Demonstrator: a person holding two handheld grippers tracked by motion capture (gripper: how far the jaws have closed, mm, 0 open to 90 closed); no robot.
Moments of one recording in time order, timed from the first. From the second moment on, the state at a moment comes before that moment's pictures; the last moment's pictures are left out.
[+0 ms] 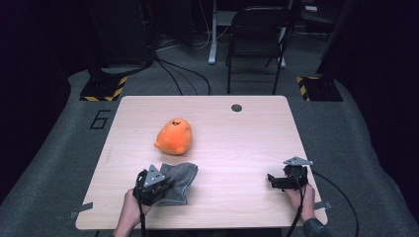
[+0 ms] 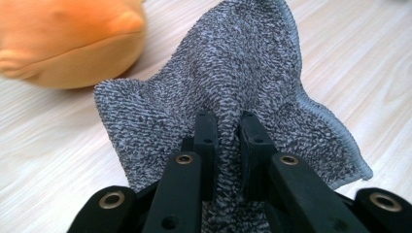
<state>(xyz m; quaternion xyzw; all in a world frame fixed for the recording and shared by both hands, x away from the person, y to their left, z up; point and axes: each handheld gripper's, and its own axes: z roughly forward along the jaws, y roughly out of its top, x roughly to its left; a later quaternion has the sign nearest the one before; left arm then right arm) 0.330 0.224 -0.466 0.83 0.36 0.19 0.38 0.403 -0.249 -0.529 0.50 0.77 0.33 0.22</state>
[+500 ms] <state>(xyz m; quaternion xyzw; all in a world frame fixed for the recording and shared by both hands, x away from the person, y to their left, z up) 0.340 0.188 -0.468 0.85 0.32 0.16 0.38 0.403 -0.249 -0.529 0.50 0.77 0.33 0.22</state>
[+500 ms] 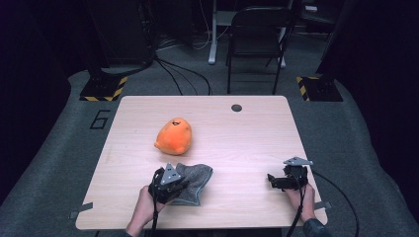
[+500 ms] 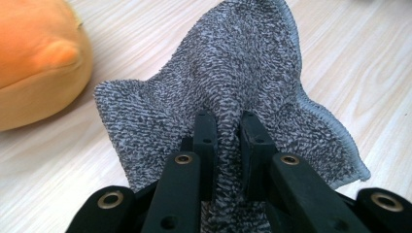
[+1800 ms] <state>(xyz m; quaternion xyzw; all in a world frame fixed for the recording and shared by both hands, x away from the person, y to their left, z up) 0.362 0.095 -0.471 0.88 0.24 0.13 0.38 0.403 -0.249 -0.529 0.50 0.77 0.33 0.22</state>
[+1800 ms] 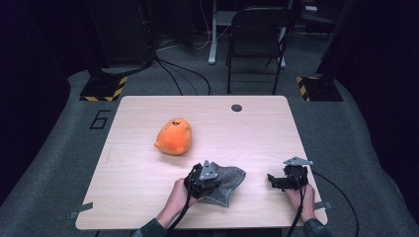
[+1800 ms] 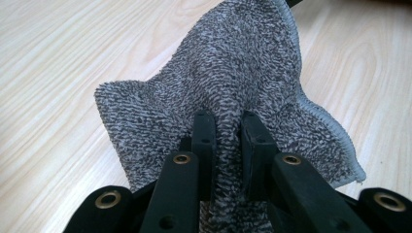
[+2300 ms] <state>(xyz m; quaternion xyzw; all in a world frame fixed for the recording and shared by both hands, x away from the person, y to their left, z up) 0.371 0.081 -0.486 0.89 0.27 0.12 0.36 0.402 -0.250 -0.529 0.50 0.77 0.33 0.22</state>
